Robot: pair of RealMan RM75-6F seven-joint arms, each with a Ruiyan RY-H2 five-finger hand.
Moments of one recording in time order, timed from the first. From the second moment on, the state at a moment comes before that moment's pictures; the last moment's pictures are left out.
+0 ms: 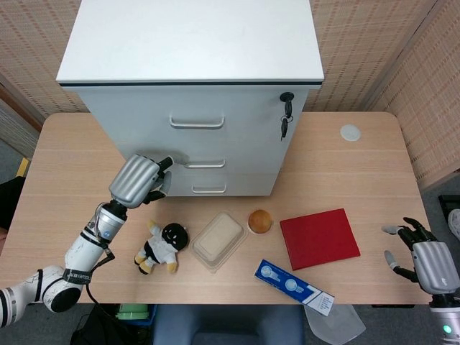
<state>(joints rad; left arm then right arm) -0.76 -1.21 -0.35 -1.77 1.31 1.03 0.12 0.04 -1.18 0.02 -1.45 -1.59 1.54 0.18</state>
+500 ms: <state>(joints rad) -0.81 -1.23 -0.35 -1.79 1.20 1.01 0.21 0.03 -1.18 0.02 -1.43 -1.58 1.54 0.21</state>
